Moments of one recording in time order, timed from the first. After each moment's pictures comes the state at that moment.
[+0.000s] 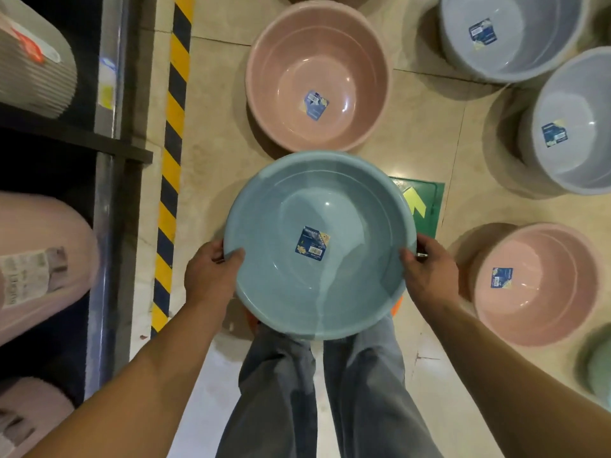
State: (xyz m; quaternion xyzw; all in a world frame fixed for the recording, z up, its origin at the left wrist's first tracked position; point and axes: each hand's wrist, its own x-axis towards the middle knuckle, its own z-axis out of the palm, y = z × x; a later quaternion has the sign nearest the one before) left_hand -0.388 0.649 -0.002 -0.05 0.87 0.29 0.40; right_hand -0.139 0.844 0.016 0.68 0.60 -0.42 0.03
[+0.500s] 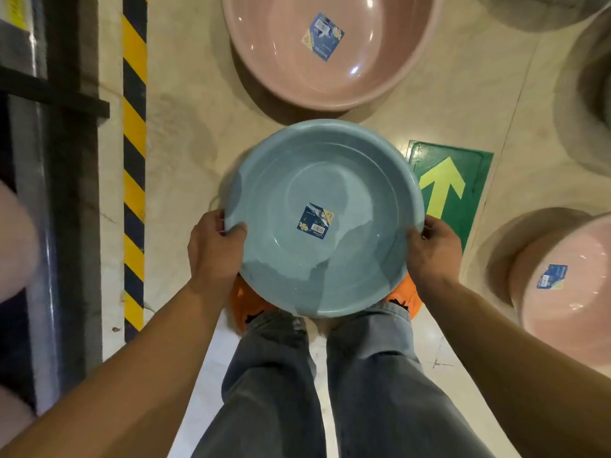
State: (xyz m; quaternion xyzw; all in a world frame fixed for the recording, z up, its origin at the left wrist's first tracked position) left_hand -0.373 0.666 -0.124 -0.02 0.90 0.22 0.37; right_hand -0.135 0.848 -0.129 0.74 0.52 -0.42 0.03
